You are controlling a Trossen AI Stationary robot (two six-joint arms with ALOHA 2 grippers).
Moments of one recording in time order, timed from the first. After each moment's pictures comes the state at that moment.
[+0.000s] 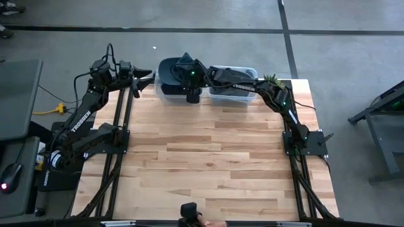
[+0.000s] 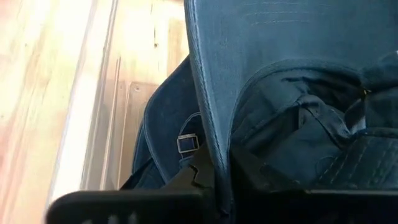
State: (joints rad) left arm 1.18 0.75 0.68 0.01 0.80 -0.14; right arm -0.43 2.26 2.02 -0.43 -0.02 -0.50
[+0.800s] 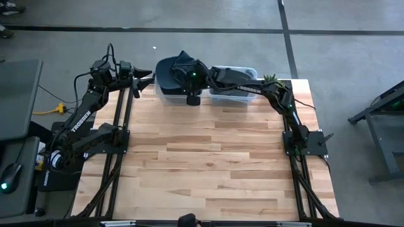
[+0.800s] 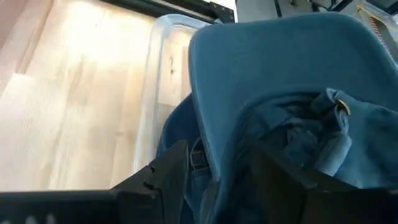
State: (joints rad) left arm 1.18 0.76 0.68 -0.01 0.80 -0.14; right arm -0.37 2.16 2.01 -0.48 0.00 -0.50
